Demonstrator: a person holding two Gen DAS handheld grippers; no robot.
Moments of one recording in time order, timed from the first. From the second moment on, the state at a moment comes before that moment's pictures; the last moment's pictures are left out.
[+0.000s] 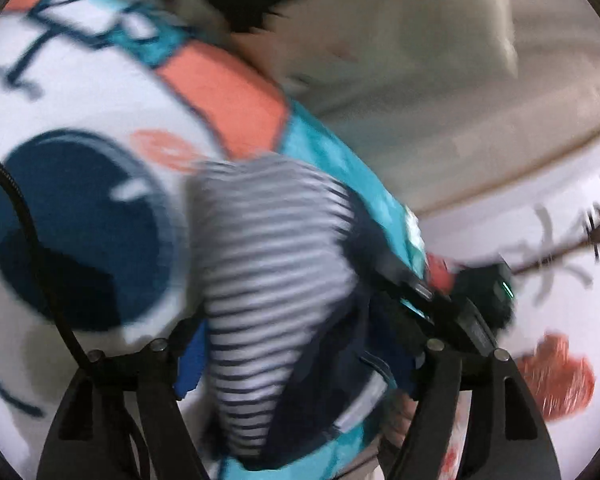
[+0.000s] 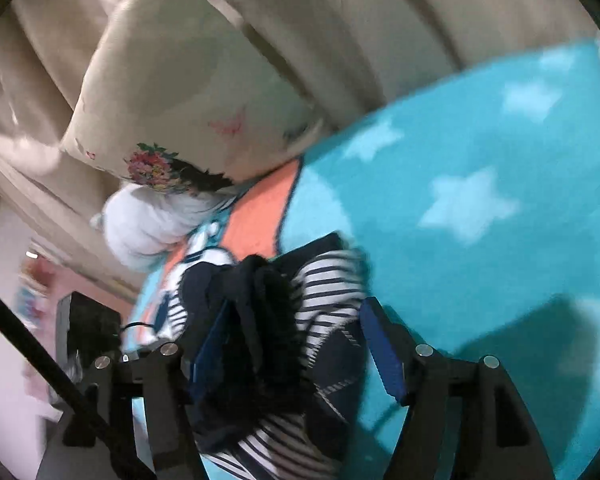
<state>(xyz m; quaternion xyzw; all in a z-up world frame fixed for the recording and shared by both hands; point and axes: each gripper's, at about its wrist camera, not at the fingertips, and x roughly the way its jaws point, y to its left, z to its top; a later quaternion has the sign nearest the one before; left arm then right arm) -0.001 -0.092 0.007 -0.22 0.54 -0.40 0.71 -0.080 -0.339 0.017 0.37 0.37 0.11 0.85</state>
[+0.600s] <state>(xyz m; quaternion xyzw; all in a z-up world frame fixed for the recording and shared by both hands) 0.037 -0.123 0.012 -0.12 0.55 -0.31 0.77 -0.018 -0.325 0.043 0.27 0.39 0.04 0.88</state>
